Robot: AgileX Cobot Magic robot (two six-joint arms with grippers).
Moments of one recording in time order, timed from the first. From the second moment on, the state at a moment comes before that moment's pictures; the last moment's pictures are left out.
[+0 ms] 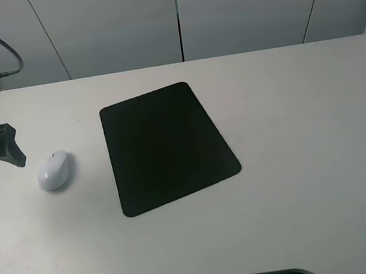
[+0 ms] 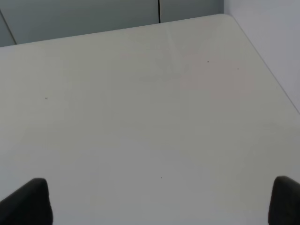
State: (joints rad) left arm 0.07 1.49 -0.76 -0.08 0.72 -0.02; right arm -0.08 0.00 -0.50 -0.06 1.10 0.11
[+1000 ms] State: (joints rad) left arm 0.02 1.69 -0.85 -0.36 0.63 0.25; right arm -0.08 0.00 -0.50 -0.06 1.10 0.11
